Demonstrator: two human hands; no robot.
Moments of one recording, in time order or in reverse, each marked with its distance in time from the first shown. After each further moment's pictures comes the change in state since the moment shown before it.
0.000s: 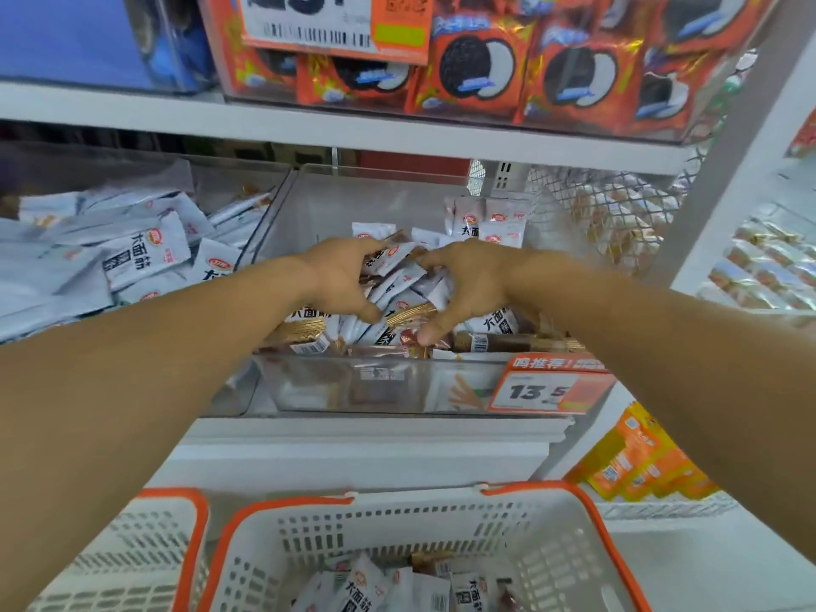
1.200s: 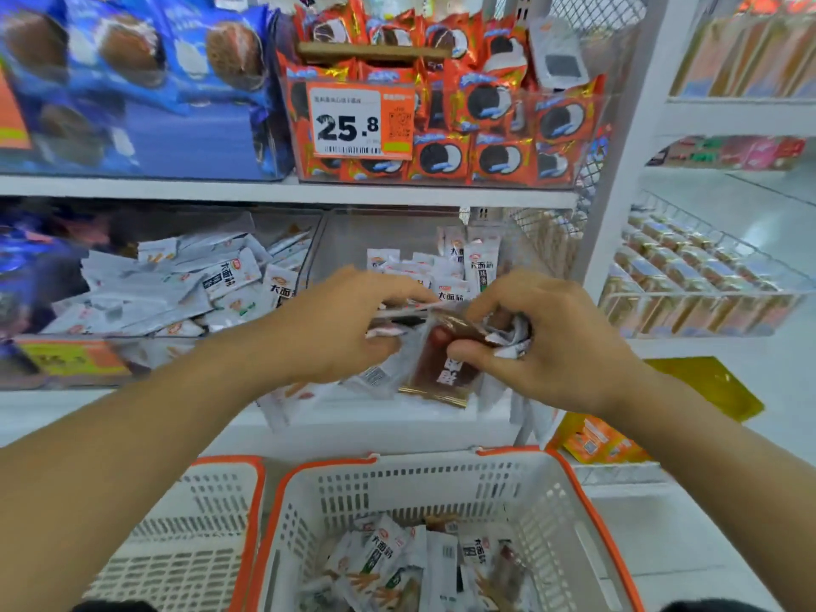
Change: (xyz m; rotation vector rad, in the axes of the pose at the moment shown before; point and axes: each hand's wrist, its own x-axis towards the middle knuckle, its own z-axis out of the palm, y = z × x) left_hand -0.200 0.065 -0.037 -0.100 0.210 0.400; right_hand -0.219 -0.048 0.031 0.178 0.864 -0.449
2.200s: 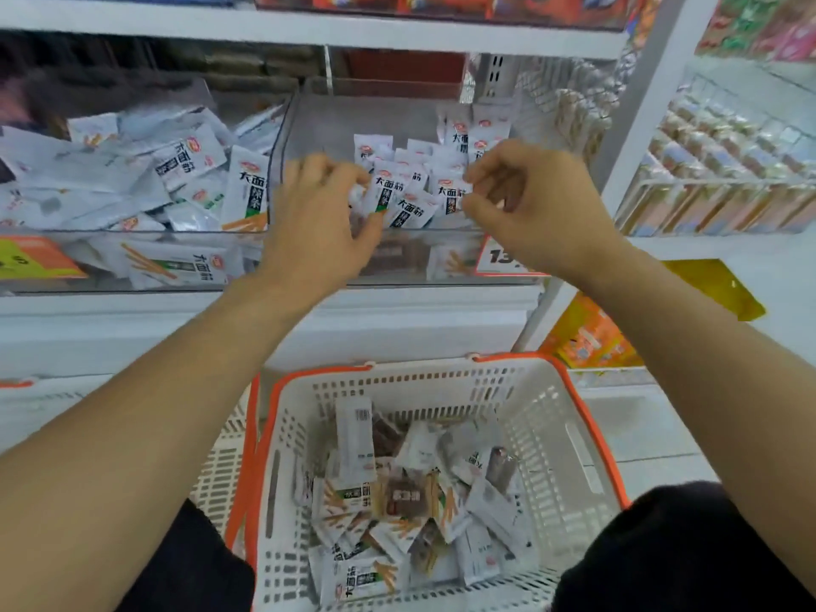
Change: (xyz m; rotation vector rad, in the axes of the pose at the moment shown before) left_hand 0.014 -0.061 0.078 0.154 0.485 -0.209; right_hand 0.015 0.029 0.044 0.097 -0.017 0.420
